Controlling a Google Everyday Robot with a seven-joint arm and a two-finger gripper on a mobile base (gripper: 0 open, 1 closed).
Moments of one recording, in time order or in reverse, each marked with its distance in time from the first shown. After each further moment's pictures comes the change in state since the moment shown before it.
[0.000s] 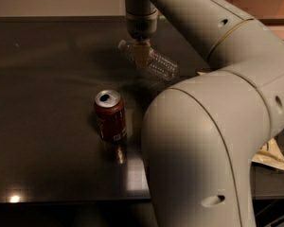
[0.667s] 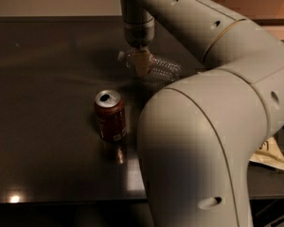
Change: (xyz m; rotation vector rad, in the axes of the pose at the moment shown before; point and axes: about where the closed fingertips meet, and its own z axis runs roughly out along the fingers) arm -0.006 0.013 0.019 -0.050 0.044 -0.089
